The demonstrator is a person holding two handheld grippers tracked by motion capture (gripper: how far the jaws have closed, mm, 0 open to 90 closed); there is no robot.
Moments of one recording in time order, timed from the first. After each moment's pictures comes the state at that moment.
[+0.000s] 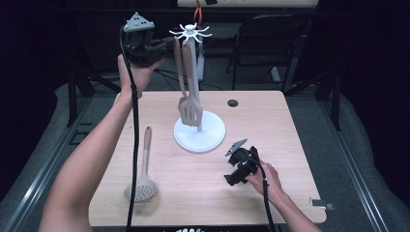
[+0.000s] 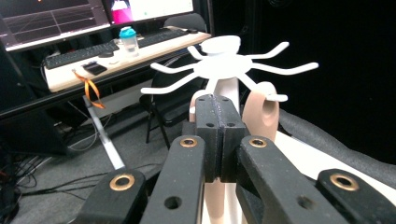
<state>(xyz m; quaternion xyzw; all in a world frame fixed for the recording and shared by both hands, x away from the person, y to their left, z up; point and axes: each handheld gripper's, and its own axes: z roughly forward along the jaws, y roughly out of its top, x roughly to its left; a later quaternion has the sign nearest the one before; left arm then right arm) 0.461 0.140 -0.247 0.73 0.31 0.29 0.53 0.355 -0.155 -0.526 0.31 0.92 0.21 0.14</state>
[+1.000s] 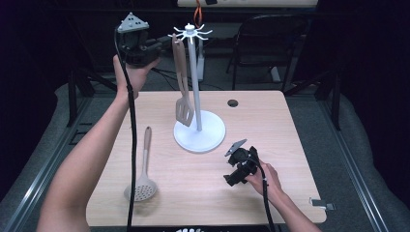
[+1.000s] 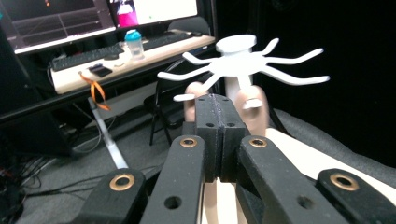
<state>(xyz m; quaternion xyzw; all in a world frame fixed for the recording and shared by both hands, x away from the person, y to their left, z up) 0.453 0.150 -0.245 0.72 0.31 0.30 0.54 0.355 -0.154 -0.528 0.31 0.92 0.21 0.14</state>
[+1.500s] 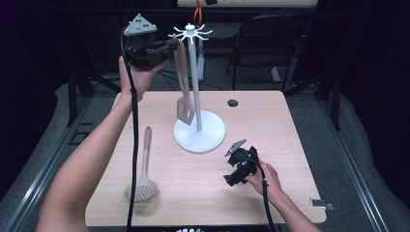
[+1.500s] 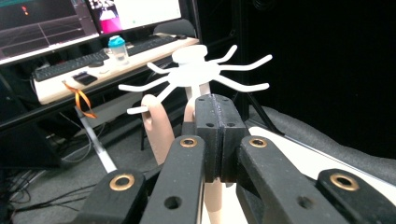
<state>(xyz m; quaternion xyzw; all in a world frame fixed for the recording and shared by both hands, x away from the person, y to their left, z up) 0.448 0.133 -0.245 0.74 0.28 0.29 0.54 0.356 -0.154 -0.527 0.31 0.92 0.20 0.14</state>
